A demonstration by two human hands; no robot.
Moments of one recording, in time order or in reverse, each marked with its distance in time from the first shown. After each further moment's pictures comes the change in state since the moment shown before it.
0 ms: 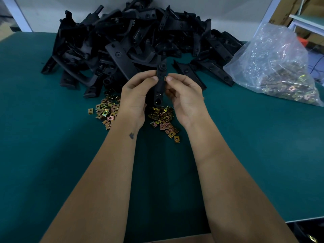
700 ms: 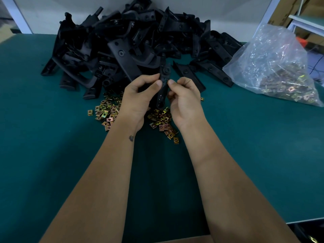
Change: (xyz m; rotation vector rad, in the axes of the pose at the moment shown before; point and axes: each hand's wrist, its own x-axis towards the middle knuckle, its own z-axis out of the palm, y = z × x) left_hand -0.006 0.001 0.002 0.186 -0.045 -0.021; right_hand -0.001 0.005 0.006 0.131 0.123 0.013
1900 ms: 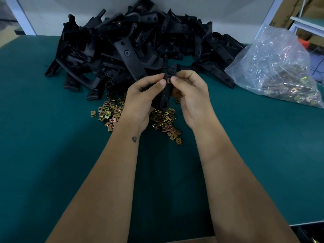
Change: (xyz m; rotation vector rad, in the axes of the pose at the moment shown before) left_hand 0.002 0.001 0.000 -0.105 -0.051 -0.002; right_hand 0.001 -0.018 -0.009 -0.322 -0.170 -0.139
